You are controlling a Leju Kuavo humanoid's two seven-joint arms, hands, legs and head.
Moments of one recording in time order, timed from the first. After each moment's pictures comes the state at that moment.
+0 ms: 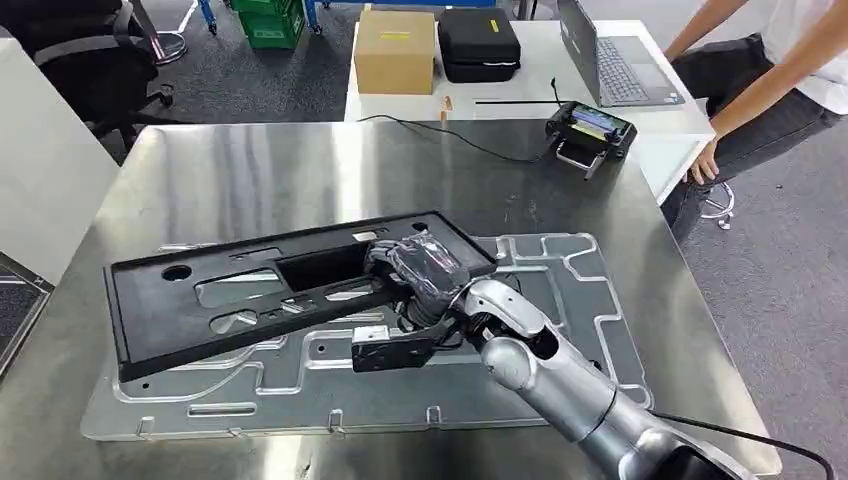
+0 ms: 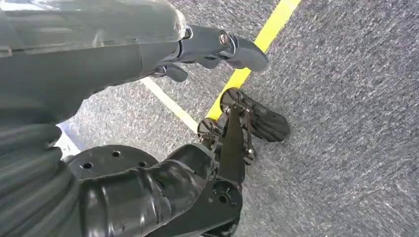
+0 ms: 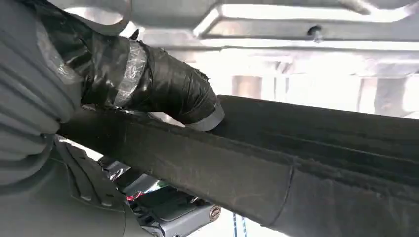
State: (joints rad) left arm -0.05 0.02 0.37 -0.33 0.34 -0.08 0.03; right arm -0.46 -0.15 0.65 -1.35 0.55 -0.08 -0.11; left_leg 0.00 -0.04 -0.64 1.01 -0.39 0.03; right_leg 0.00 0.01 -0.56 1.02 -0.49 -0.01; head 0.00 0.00
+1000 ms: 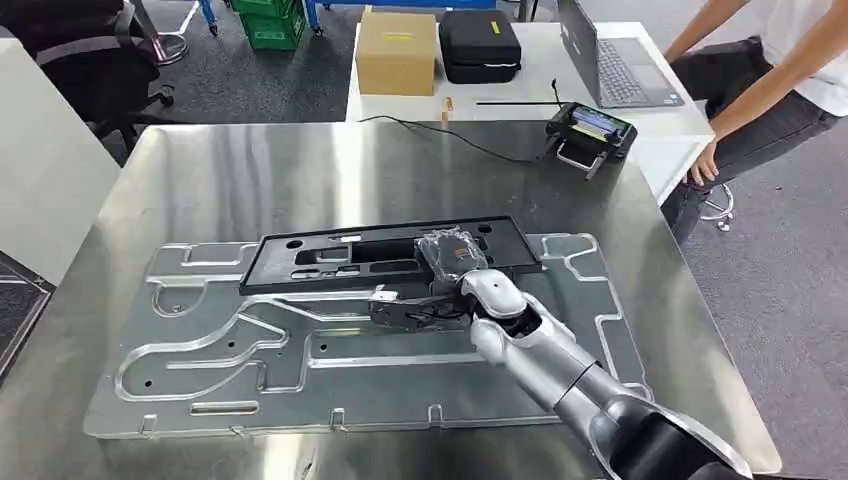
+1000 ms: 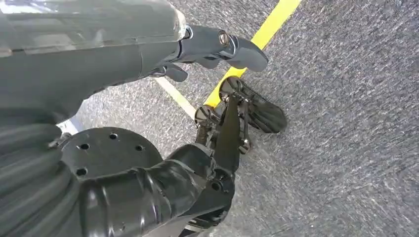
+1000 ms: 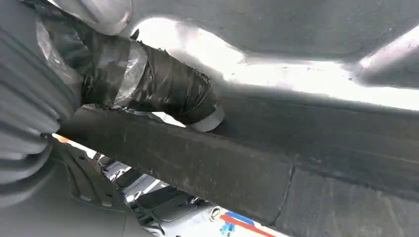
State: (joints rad) left arm -0.04 -0.03 0.54 -0.40 0.25 -0.07 0.09; right arm -0.58 -0.10 0.65 -0.97 0.84 -0.09 0.20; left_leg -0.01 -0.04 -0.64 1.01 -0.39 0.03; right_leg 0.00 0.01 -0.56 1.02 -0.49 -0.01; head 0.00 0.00
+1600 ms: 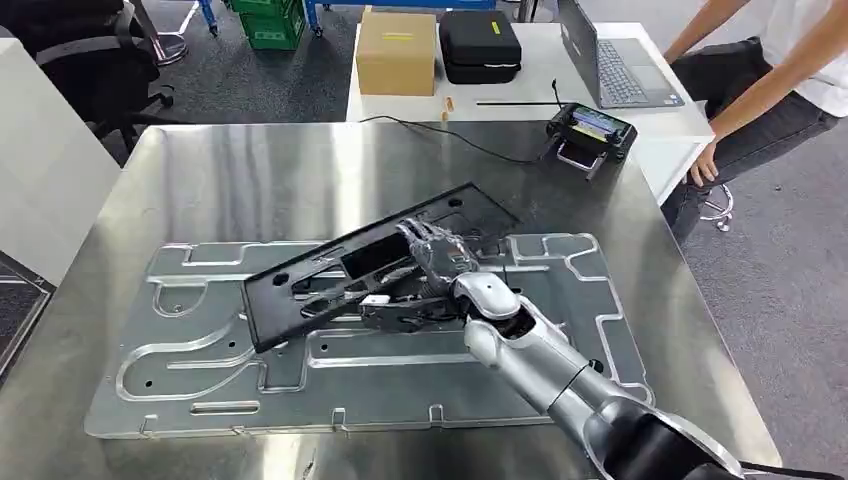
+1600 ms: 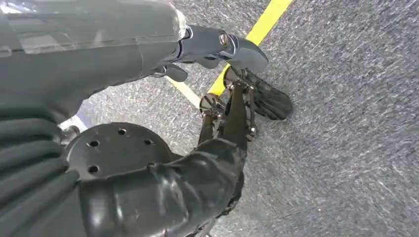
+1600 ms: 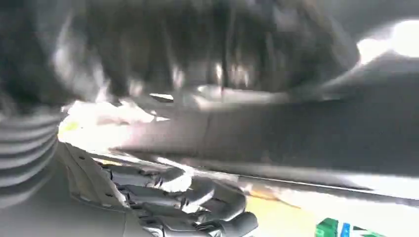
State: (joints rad) left arm -0.01 -0.03 0.62 -0.41 0.22 -0.18 0.11; right arm -0.57 -0.08 0.65 -0.99 0.83 -0.08 0.17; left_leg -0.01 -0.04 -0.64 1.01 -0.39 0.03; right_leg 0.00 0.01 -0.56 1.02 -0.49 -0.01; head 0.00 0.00
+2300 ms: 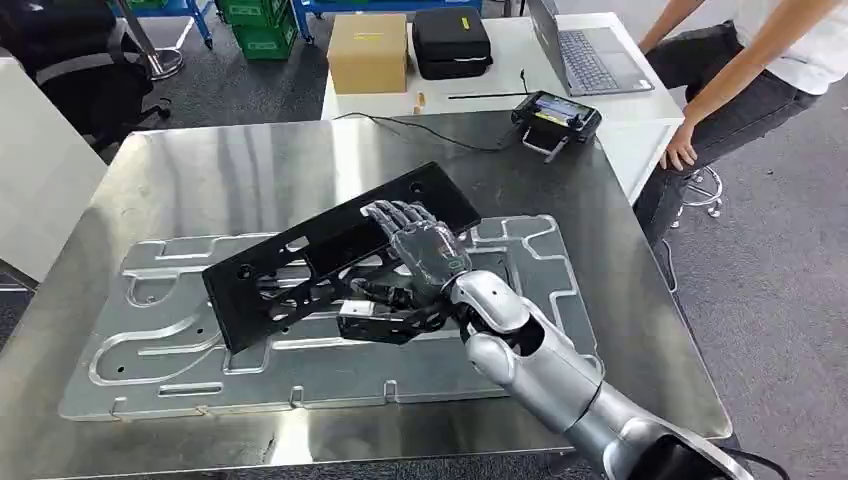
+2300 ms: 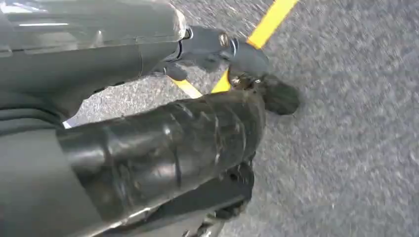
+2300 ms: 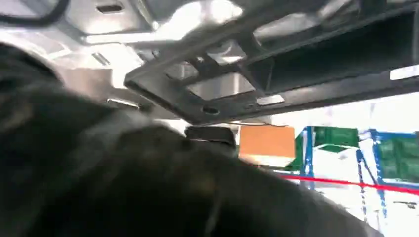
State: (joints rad) left arm 0.00 -0.05 0.72 -0.42 0.12 -0.19 0.07; right arm -0.51 -0.11 0.67 -1.30 0.82 -0.08 0.14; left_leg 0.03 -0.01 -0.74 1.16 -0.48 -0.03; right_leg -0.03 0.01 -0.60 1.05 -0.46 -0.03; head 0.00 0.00
